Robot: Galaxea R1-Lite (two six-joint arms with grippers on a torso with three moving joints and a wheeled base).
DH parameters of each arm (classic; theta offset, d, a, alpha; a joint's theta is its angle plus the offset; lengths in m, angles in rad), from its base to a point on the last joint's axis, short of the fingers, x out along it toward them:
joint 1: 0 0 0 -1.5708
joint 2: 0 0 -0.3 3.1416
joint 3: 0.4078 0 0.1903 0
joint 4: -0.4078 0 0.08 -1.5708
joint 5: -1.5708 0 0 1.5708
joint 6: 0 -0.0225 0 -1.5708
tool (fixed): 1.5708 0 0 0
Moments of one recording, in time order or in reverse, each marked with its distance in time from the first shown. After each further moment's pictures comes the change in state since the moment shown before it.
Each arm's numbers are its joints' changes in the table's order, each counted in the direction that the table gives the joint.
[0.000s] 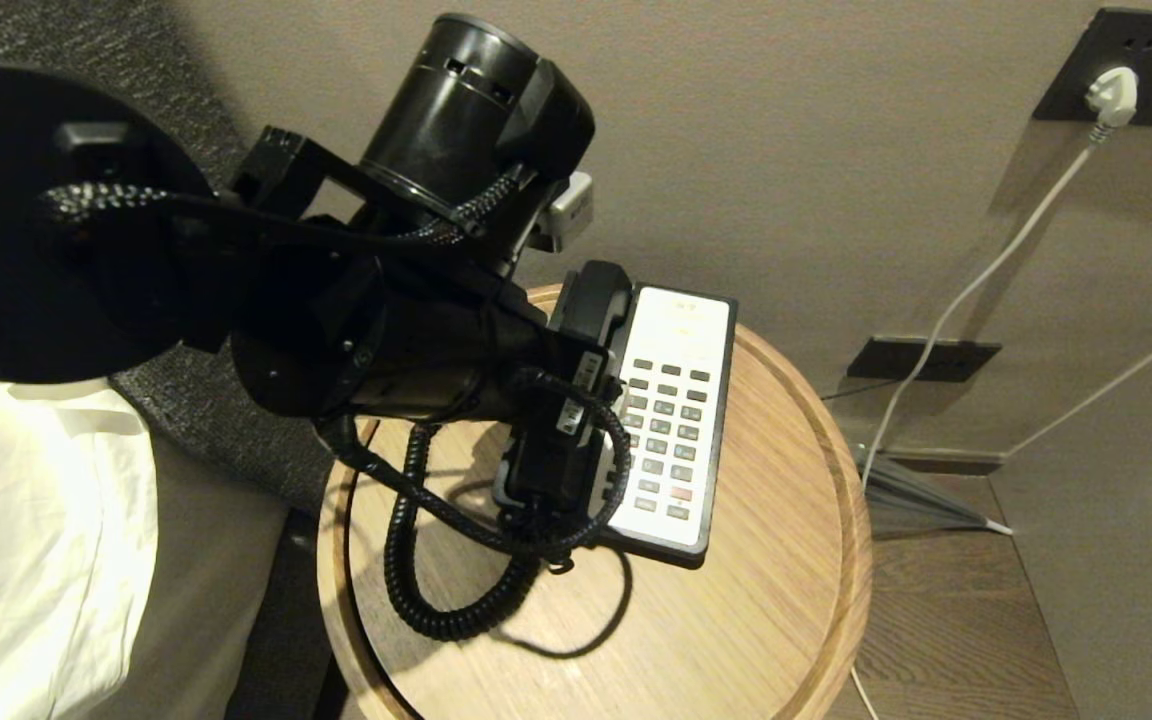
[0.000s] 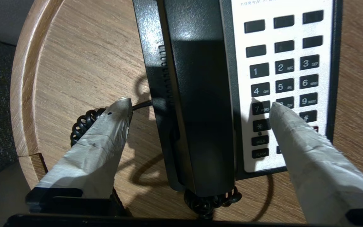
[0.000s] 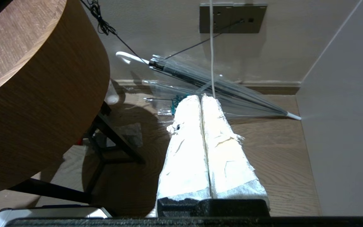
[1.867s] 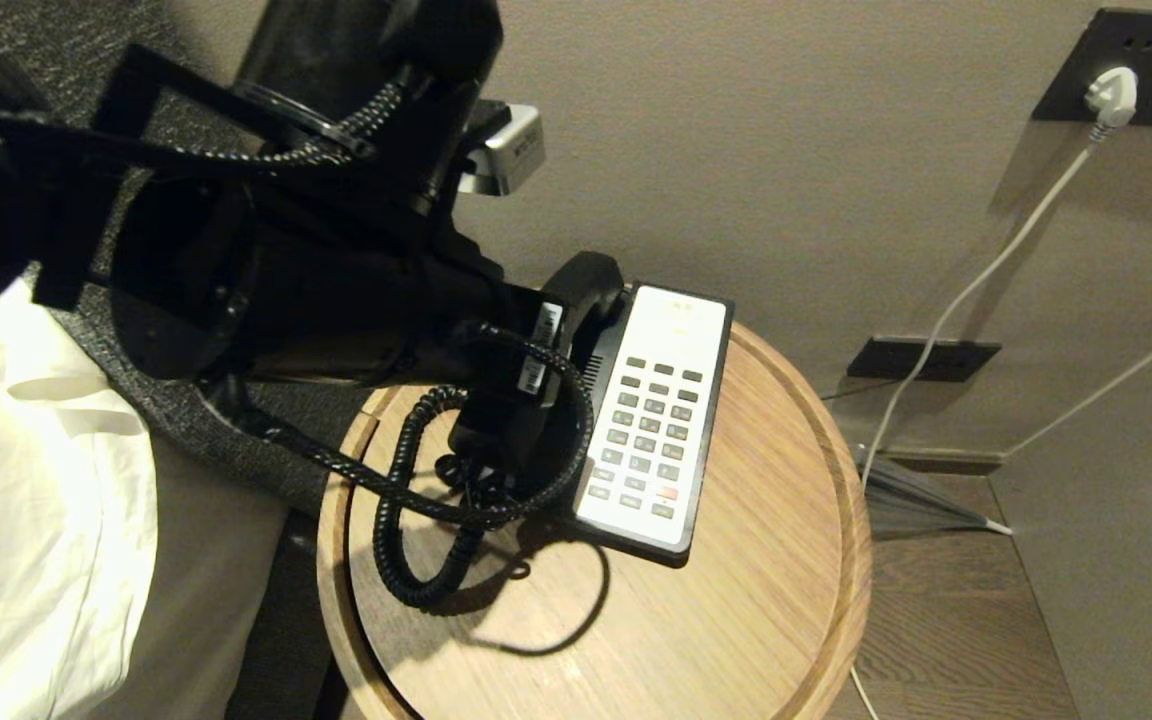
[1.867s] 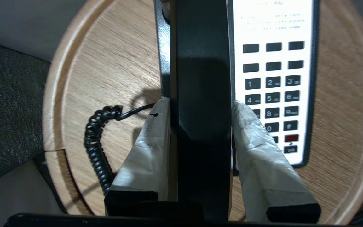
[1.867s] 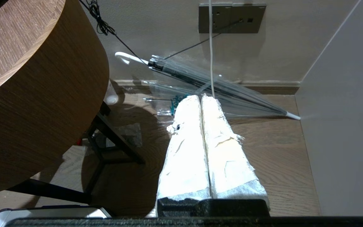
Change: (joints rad) left arm 0.022 -0.082 0.001 0.011 -0.001 0.006; right arm 0.000 0.000 0.000 0.000 0.000 0.000
